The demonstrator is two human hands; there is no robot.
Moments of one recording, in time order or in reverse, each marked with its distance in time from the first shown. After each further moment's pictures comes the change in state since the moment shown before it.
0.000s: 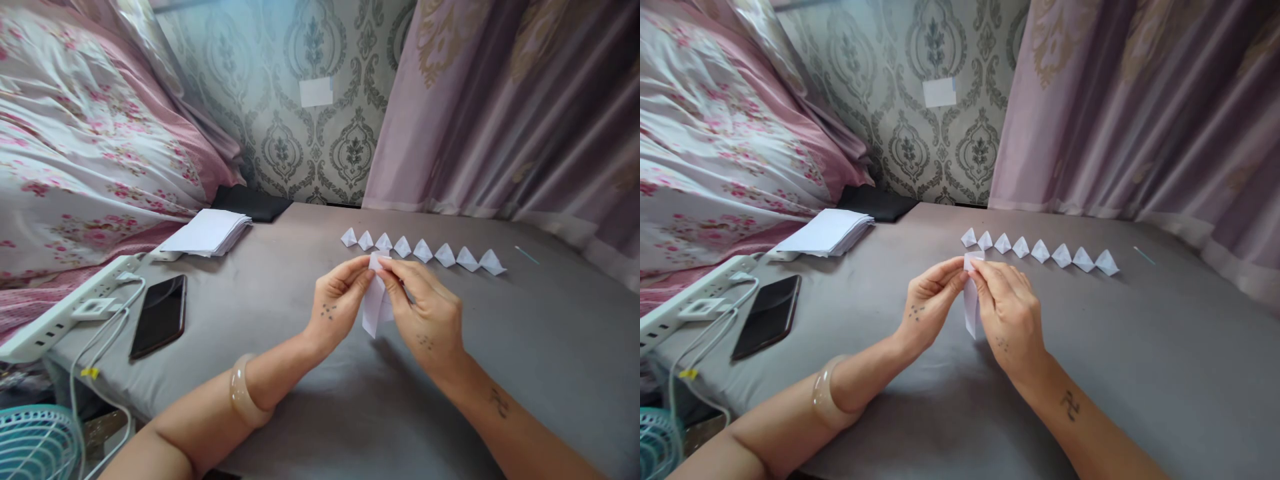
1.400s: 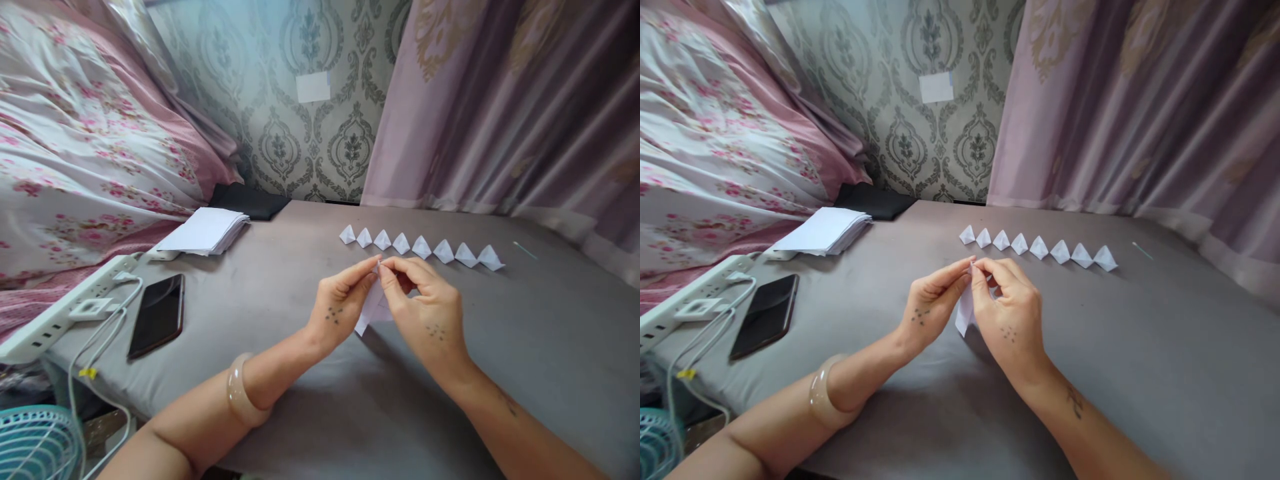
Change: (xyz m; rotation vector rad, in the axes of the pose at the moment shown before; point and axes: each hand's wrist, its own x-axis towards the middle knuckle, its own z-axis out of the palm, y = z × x) left_hand -0.003 -0.002 -0.005 0.295 -0.102 0.106; right_hand 0.005 -0.014 -0.007 0.131 -0.078 0.355
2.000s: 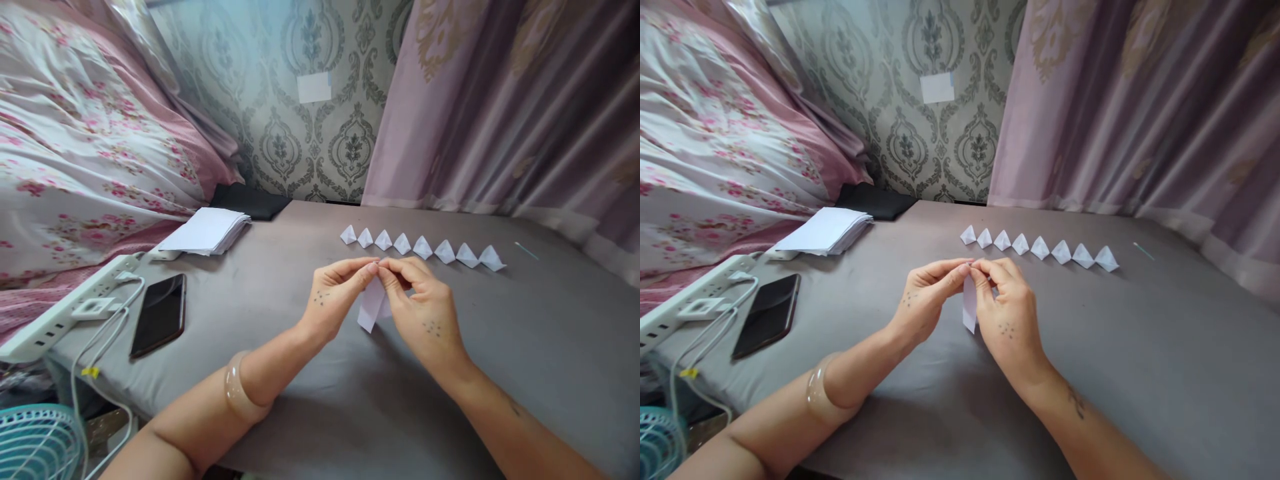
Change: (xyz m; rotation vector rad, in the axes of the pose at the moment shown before) left_hand 0.008 0.021 -0.002 -0.308 0.052 -0.292; right_hand 0.001 0.004 0.004 0.057 -0.063 0.038
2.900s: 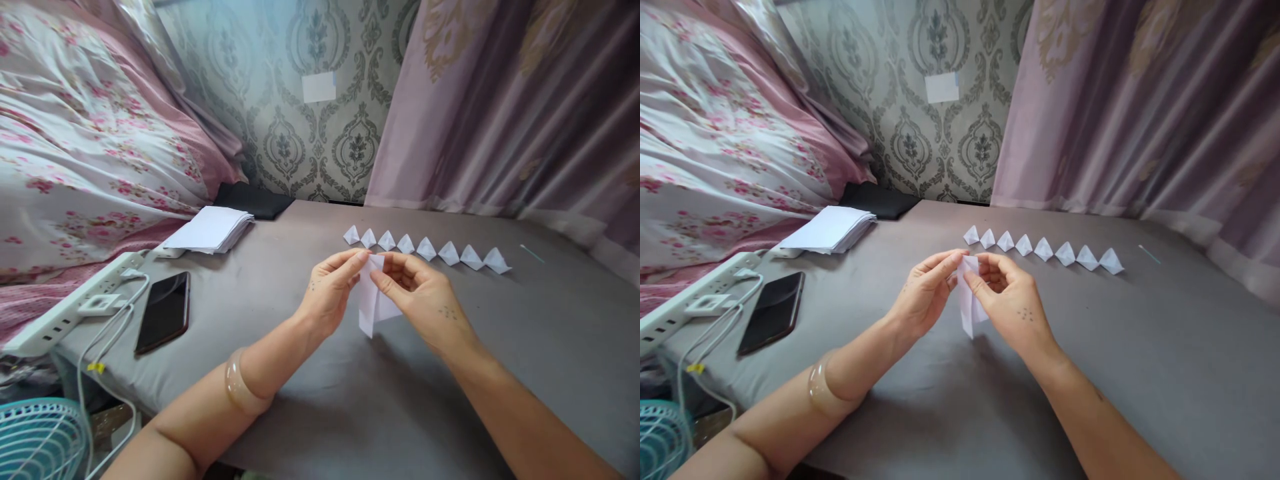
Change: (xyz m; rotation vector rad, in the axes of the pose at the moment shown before) left_hand 0.010 0.004 -0.007 -0.233 0.059 -0.111; right_hand 0.011 0.004 0.000 0.341 -0.177 0.336
